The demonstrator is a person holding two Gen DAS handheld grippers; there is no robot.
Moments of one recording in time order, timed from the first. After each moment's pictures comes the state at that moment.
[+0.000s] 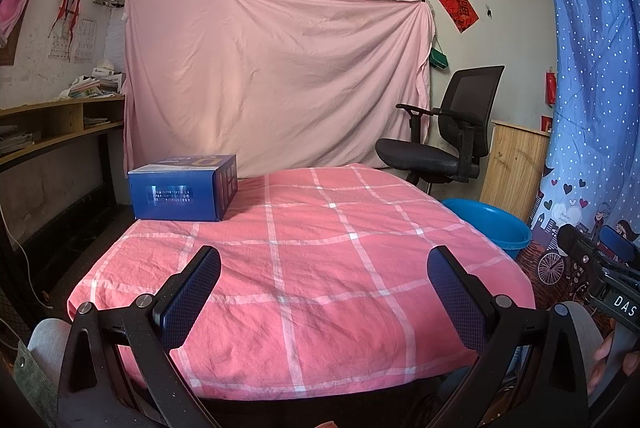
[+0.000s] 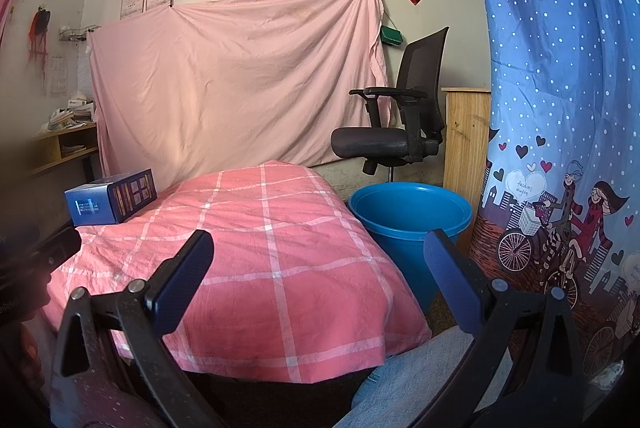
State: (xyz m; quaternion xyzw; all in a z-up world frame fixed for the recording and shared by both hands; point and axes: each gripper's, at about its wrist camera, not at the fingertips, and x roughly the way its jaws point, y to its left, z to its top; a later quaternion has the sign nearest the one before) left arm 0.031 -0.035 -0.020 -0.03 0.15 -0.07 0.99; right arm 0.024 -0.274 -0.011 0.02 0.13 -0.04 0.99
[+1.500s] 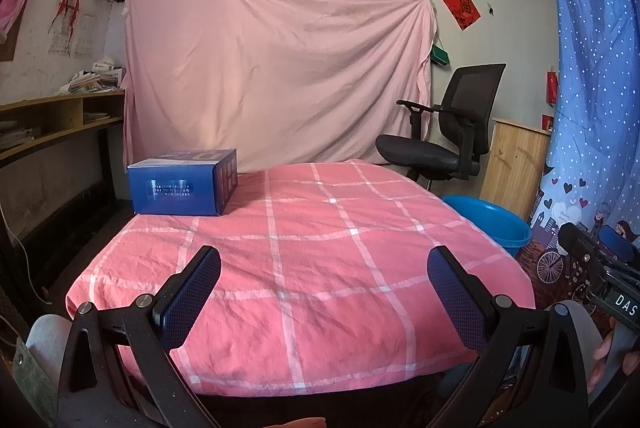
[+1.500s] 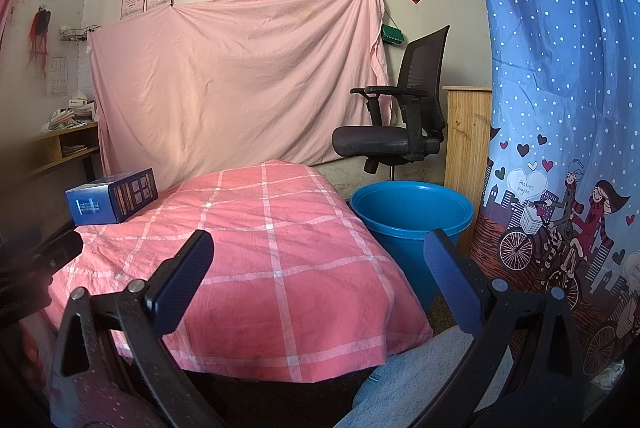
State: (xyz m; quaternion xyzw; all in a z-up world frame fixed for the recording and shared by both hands) left arm 0.036 -0.032 -0.021 -0.03 0.16 -0.07 0.98; right arm 0.024 -0.273 -0.010 0.02 0.13 -0.04 0.99
